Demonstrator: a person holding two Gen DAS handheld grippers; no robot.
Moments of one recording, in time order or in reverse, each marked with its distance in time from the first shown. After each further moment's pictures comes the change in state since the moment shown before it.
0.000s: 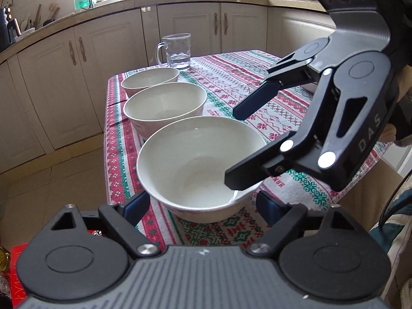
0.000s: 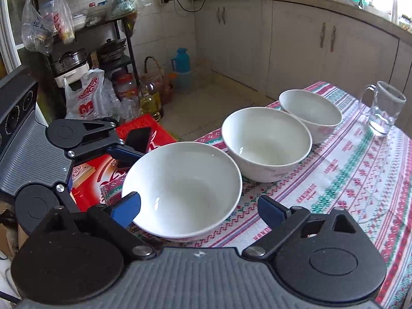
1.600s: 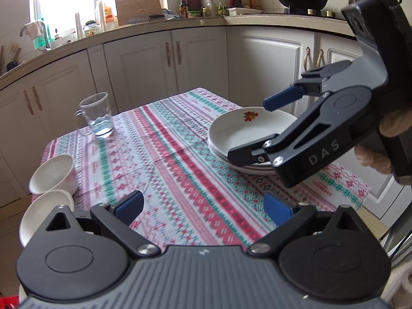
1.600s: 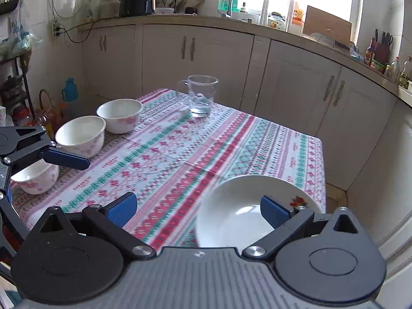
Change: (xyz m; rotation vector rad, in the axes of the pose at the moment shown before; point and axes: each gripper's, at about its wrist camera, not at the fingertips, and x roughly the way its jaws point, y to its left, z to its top) left arm 0.031 -0.154 0.116 0.077 -0.080 -0.053; right arm -0.171 -0.123 -0.090 0.194 -0.125 -0.475
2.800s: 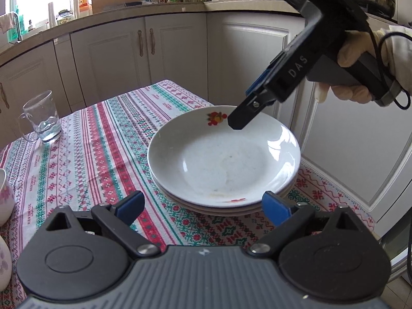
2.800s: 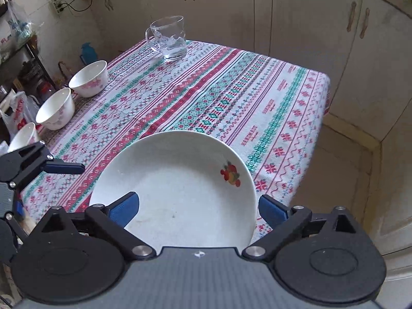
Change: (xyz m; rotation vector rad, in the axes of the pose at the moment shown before) left arm 0.100 -0.060 0.037 0.001 0.041 -0.085; right arm 0.068 -0.176 0.012 0.052 0.325 0.232
